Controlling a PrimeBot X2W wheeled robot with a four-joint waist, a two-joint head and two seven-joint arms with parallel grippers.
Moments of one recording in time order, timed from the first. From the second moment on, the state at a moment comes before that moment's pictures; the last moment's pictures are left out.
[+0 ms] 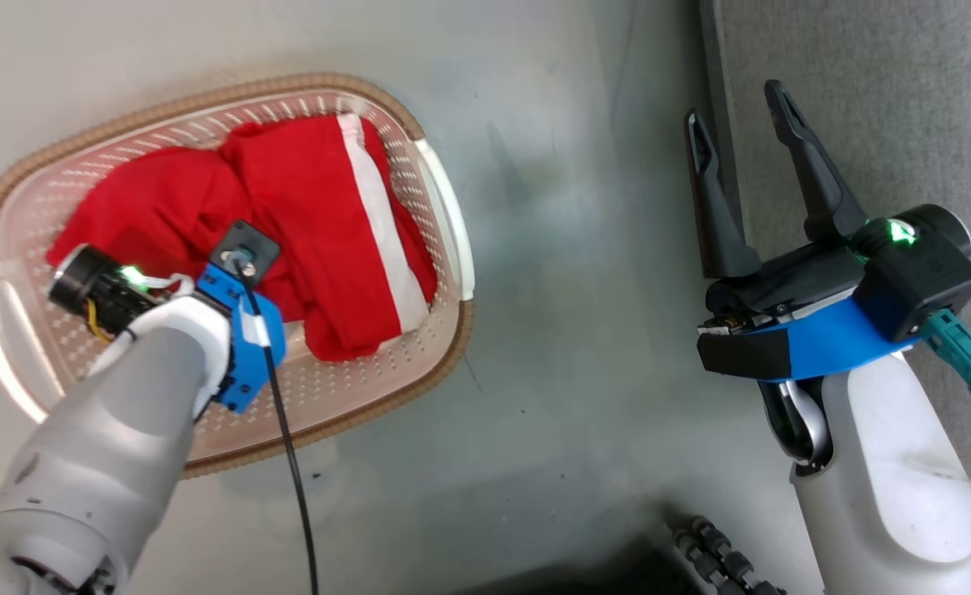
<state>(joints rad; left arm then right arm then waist) -0.99 0.26 -1.12 1.24 -0.52 -0.13 0.01 -0.51 -0.05 0.14 0.12 0.09 0.13 -0.26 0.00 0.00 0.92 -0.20</state>
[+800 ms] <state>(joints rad) -0.88 0.14 -1.12 1.18 -0.70 -0.13 -0.25 -0.37 -0.08 0.10 0.19 0.06 0.13 -0.26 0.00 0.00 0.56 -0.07</state>
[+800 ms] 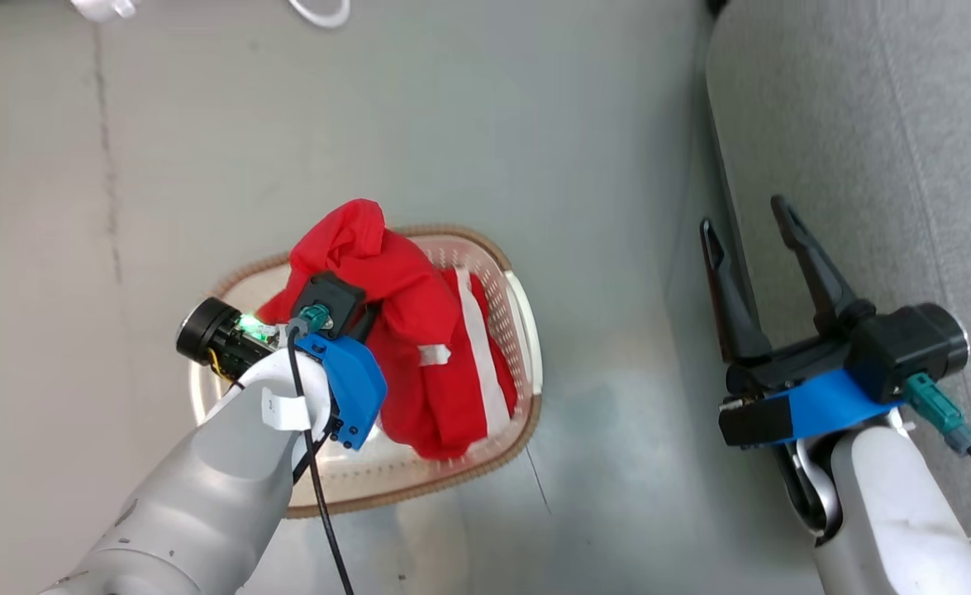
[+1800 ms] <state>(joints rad) -0.77 0.15 -0.82 0.69 -0.50 -0.07 -0.26 -0.18 -0.09 0.09 0.24 0.09 0.13 -0.26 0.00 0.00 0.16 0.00</state>
